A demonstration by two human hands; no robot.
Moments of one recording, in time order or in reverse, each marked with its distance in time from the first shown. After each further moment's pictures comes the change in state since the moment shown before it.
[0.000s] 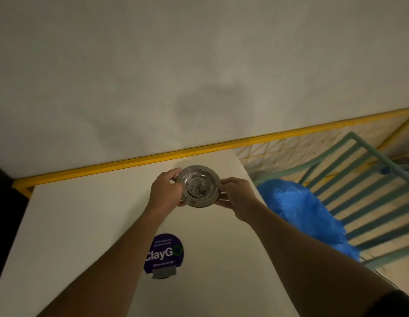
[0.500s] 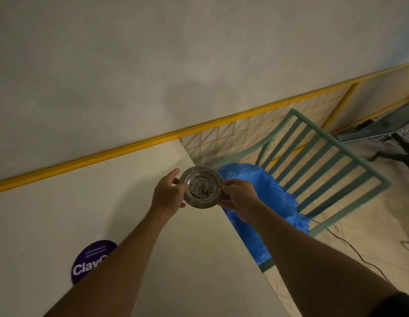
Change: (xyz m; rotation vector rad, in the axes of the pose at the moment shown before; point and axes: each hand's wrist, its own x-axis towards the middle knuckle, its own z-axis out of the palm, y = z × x) left_hand -0.036 0.020 0.177 0.036 -0.207 0.000; right_hand 0.006 0.036 -0.184 0.102 0.185 0.042
